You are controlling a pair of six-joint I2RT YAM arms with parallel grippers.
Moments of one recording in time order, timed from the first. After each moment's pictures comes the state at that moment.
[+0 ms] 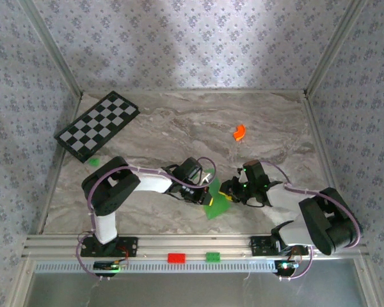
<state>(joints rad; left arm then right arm) -0.93 1.85 0.88 -0.03 0.63 -0.66 0.43 1.32 0.34 0.05 -0.57 1.00</state>
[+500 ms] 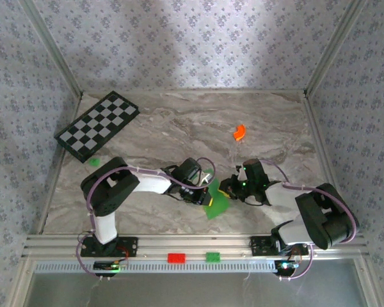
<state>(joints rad) -0.93 1.84 0.86 -0.01 0.63 -0.66 0.43 1.36 0.34 0.16 -0.59 0.99</state>
